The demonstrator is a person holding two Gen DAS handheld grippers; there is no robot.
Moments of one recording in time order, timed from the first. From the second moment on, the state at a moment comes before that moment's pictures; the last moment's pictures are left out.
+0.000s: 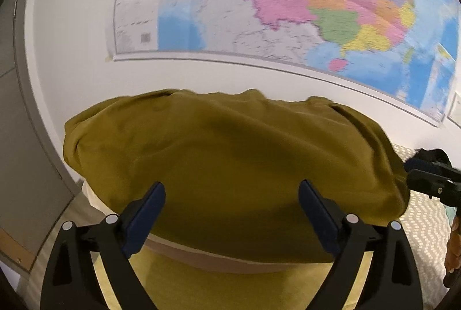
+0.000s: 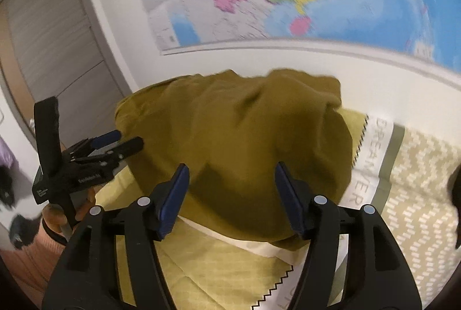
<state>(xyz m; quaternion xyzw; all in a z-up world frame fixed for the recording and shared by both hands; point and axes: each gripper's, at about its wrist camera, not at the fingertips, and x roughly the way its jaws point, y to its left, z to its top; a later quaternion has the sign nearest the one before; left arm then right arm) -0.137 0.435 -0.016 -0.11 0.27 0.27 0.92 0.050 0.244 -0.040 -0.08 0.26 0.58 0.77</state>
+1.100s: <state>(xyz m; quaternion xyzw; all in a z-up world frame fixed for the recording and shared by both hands) -0.136 0.378 -0.038 -0.12 0.29 0.29 0.90 0.019 0.232 -0.062 -0.10 0.25 0.57 0.78</state>
